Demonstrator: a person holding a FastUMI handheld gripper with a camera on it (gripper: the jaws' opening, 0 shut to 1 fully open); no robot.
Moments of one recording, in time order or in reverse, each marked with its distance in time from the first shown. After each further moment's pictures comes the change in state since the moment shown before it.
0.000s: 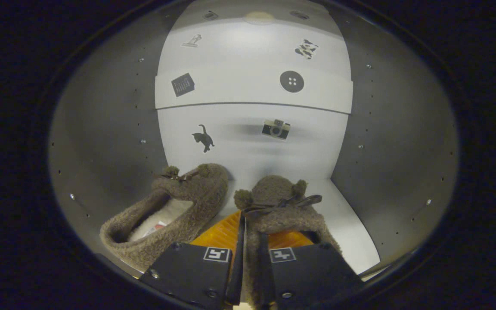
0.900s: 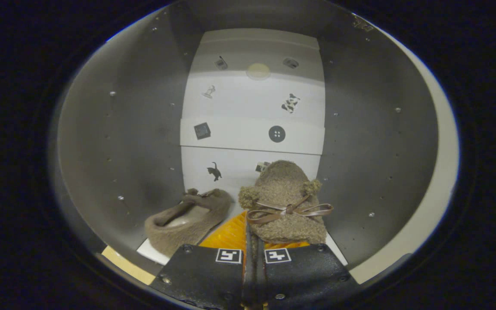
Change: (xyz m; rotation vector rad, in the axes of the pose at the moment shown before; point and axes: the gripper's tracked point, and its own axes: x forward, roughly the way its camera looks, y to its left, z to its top) arm -0.064 -0.014 0.029 -0.055 -0.211 -0.021
